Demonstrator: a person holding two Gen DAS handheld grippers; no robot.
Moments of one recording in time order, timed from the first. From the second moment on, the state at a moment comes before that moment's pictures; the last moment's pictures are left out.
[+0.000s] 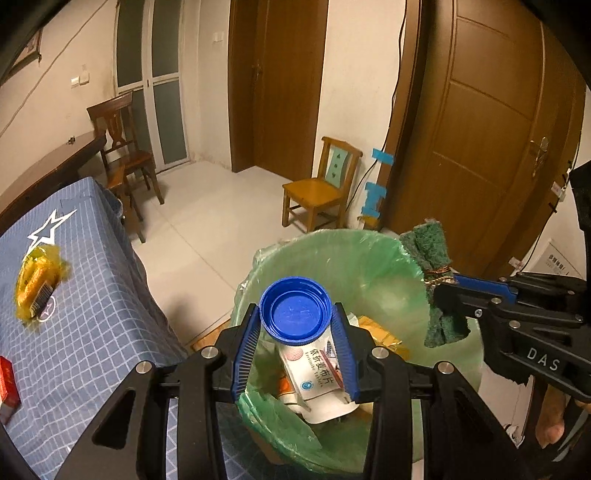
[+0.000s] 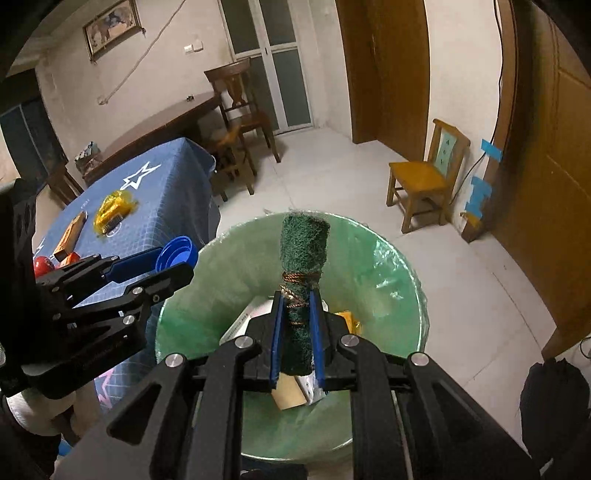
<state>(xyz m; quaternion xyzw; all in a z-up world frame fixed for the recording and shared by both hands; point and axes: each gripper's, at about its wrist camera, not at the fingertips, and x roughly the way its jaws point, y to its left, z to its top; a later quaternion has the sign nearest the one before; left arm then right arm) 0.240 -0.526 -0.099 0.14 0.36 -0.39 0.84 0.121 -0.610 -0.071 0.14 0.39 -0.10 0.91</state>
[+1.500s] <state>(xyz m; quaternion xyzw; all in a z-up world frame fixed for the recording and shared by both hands) 0.223 -0.512 -0.102 0.13 0.35 -0.37 0.85 0.078 -0.596 -0.044 0.13 0.32 -0.10 0.93</state>
